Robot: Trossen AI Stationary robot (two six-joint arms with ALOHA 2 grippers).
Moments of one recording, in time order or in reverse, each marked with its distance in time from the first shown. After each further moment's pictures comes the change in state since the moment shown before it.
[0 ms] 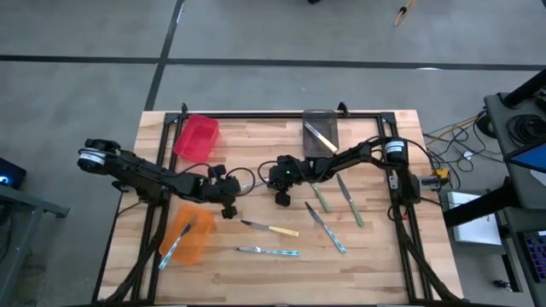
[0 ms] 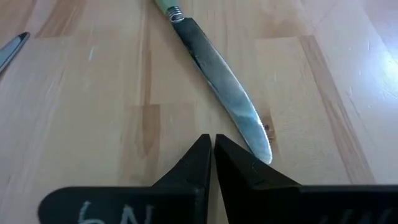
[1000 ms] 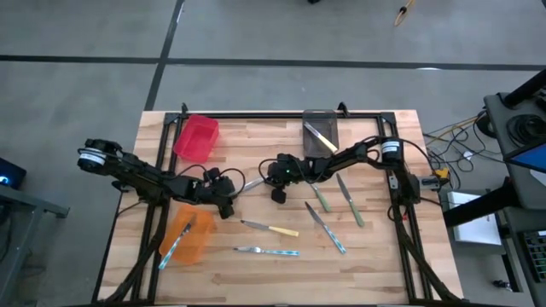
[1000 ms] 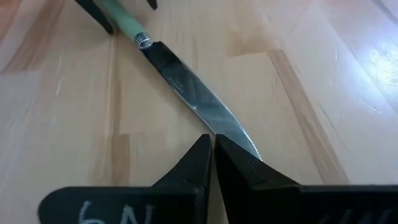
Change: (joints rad) left arm -0.001 0.002 -0.193 0.283 -0.001 -0.087; right arm -0.005 0.055 0.000 0.118 0.039 0.078
